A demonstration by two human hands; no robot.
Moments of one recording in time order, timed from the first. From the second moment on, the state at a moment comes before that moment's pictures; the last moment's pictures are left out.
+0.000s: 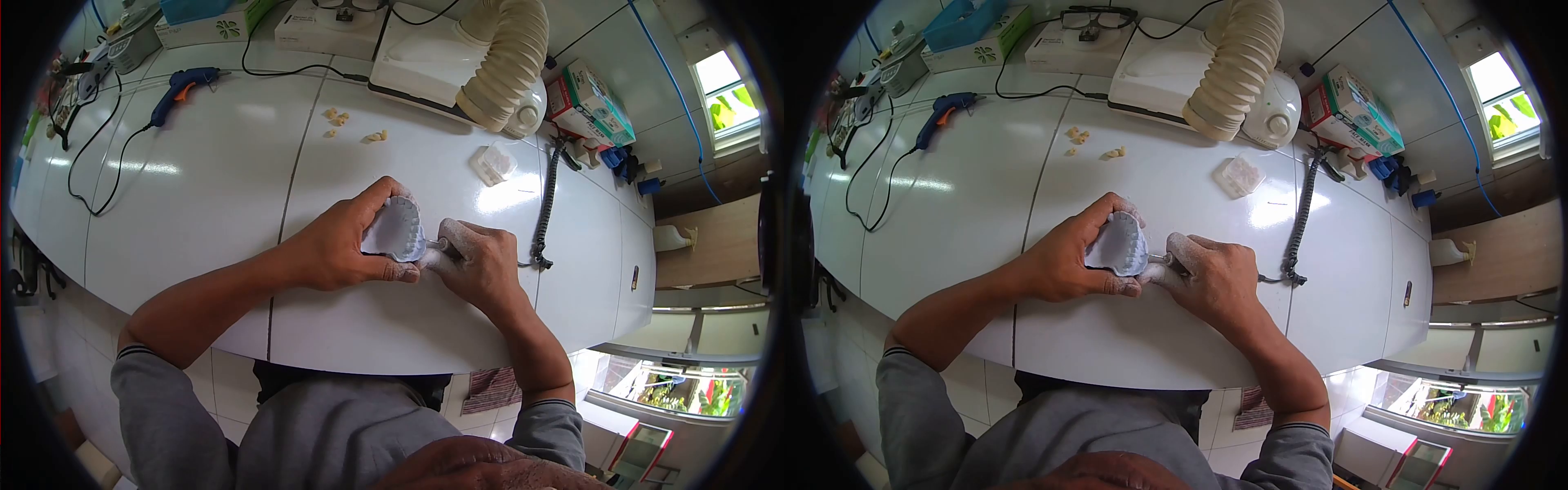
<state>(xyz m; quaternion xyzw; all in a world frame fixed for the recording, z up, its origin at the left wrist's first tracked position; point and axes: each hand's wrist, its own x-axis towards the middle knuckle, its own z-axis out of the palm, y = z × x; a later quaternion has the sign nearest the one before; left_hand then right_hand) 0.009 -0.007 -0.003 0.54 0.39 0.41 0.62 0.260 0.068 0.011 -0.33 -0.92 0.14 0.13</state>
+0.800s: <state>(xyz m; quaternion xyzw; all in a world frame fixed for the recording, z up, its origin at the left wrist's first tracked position) 0.011 -0.008 -0.004 0.54 0.40 0.42 0.61 0.259 0.067 0.014 -0.33 -0.92 0.14 0.13</state>
